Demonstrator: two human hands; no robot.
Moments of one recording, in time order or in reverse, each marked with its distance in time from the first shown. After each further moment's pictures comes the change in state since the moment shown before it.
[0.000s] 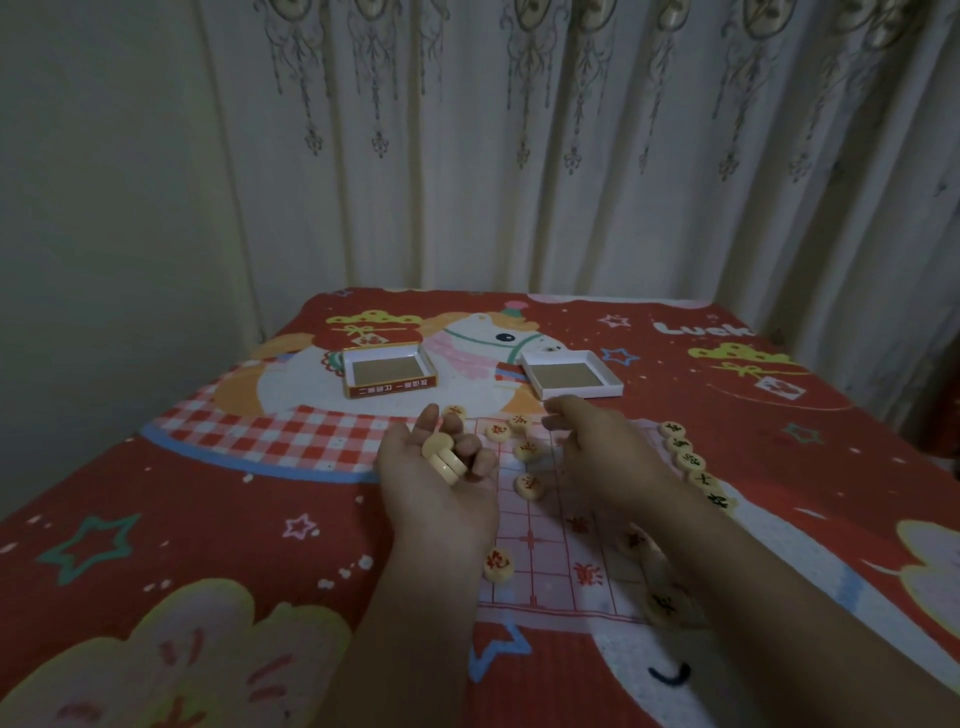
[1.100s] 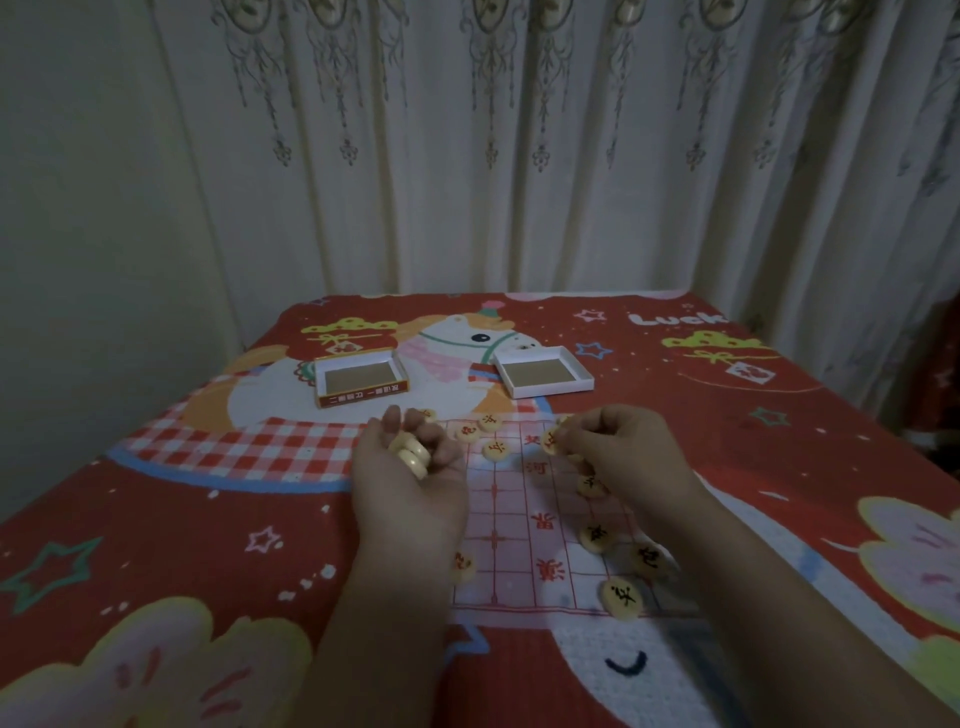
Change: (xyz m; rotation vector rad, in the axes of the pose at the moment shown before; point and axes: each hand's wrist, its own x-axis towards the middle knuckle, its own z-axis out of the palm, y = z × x) left_hand -0.008 -0.010 0.011 -0.056 -0.010 0.005; right_hand -0.034 0.016 -0.027 0.760 0.178 0.305
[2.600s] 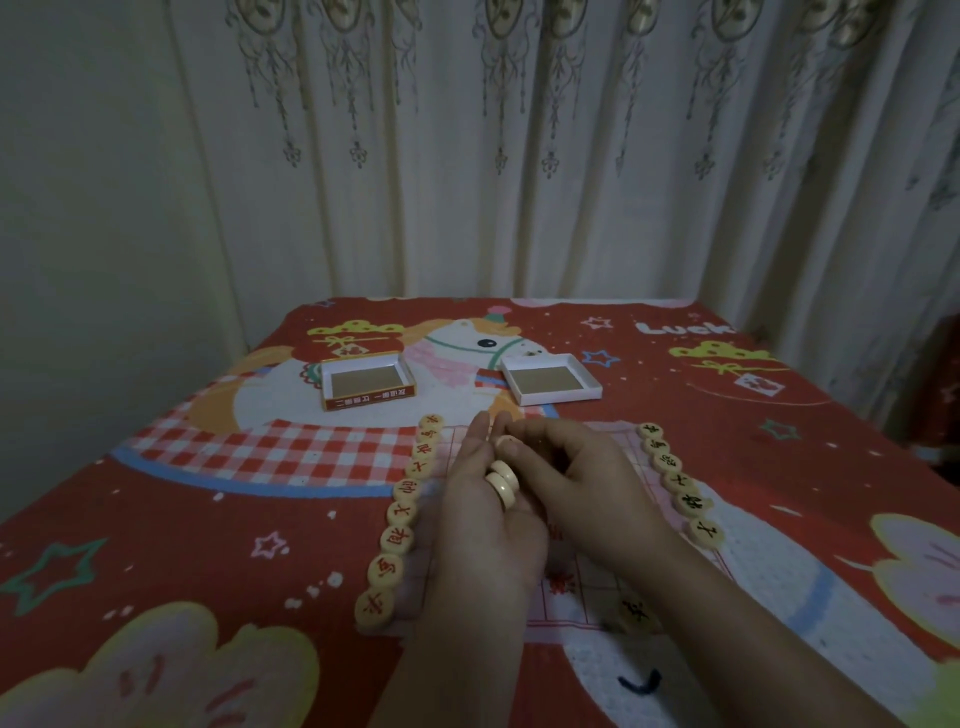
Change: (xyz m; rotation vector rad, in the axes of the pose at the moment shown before) left_hand -0.014 -0.044 0.005 0.068 0.002 -0.126; right_hand -0.020 -0.003 0.035 -0.200 -0.143 -0.408
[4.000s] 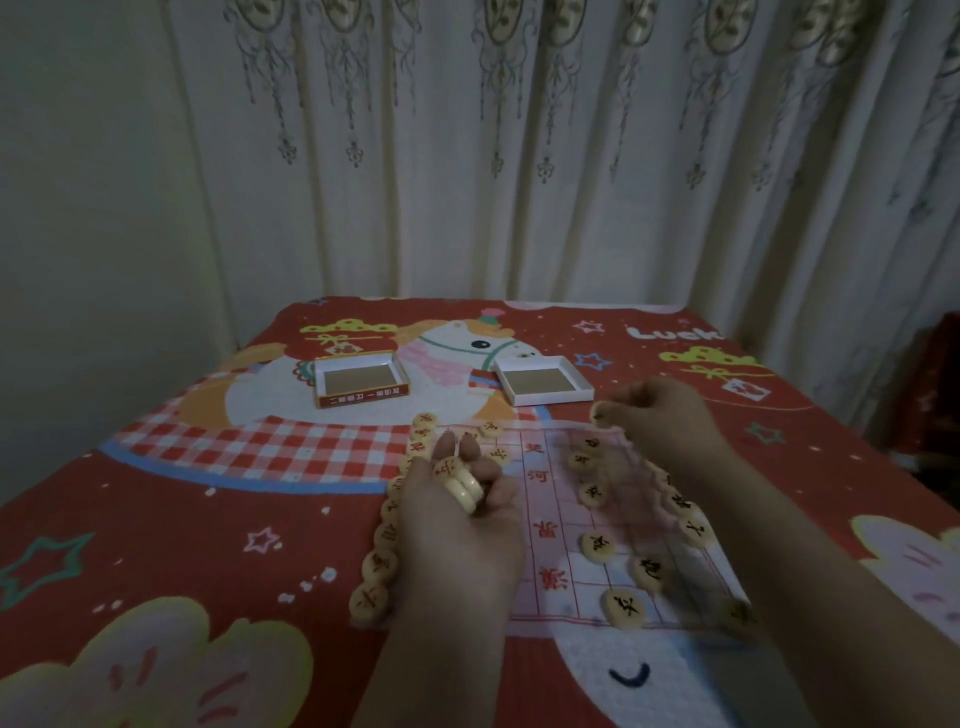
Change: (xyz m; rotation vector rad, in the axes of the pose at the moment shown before) left_hand -0.010 0.019 -0.015 -0.049 0.050 0.035; right_hand 0.039 0.019 -0.069 -0.030 0.230 0.422
